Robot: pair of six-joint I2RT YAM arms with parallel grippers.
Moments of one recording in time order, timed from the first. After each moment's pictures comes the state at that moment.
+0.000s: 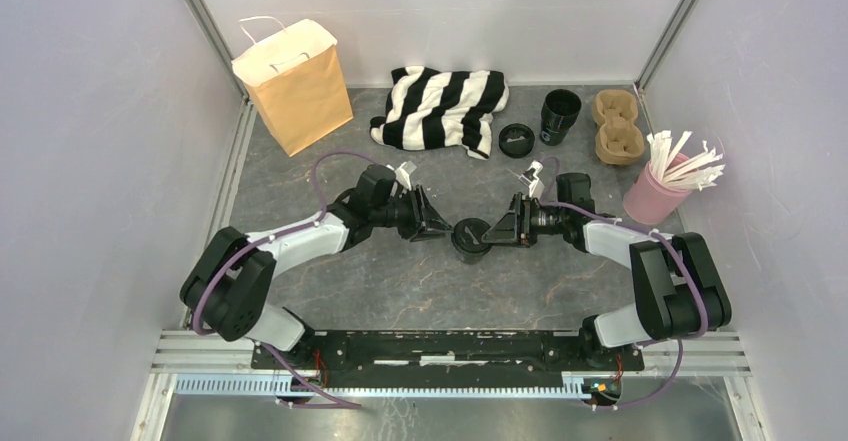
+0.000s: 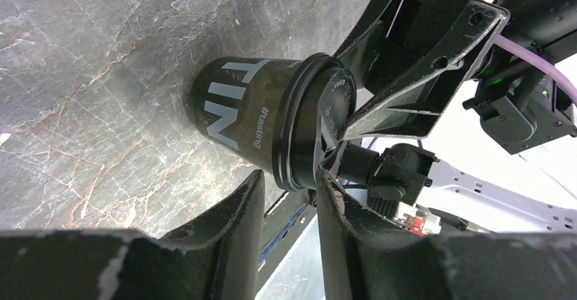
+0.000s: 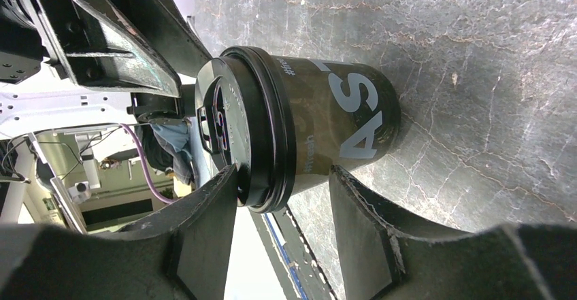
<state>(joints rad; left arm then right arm) -0.62 1.47 0.74 0.11 0.54 -0.98 0.18 1.44 0.53 0.12 -1.02 0.54</state>
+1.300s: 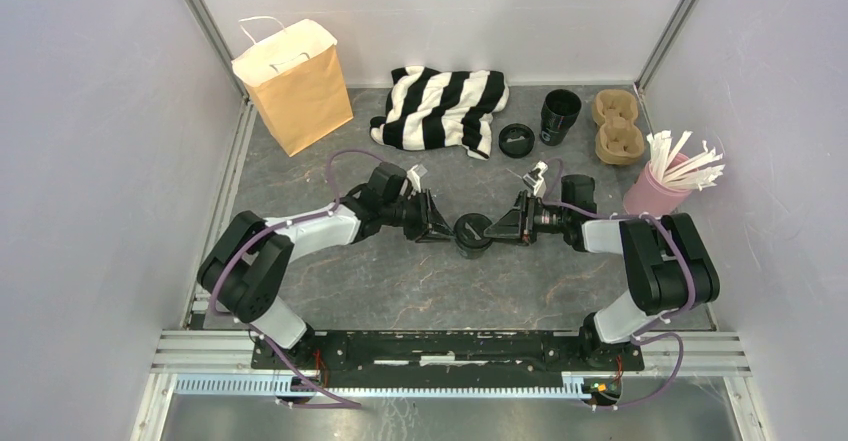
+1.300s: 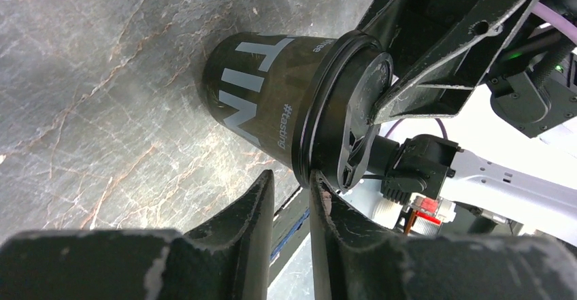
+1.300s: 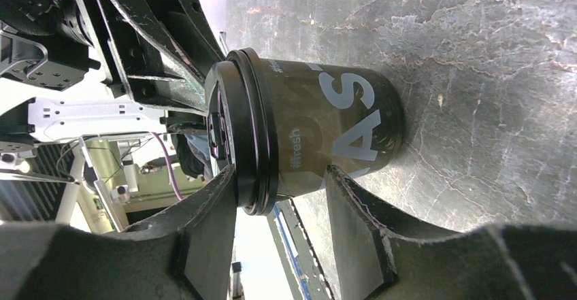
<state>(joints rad) -0.63 1.59 0.81 0.04 0.56 -0.92 0.13 1.57 0.49 0.36 -1.09 0.66</state>
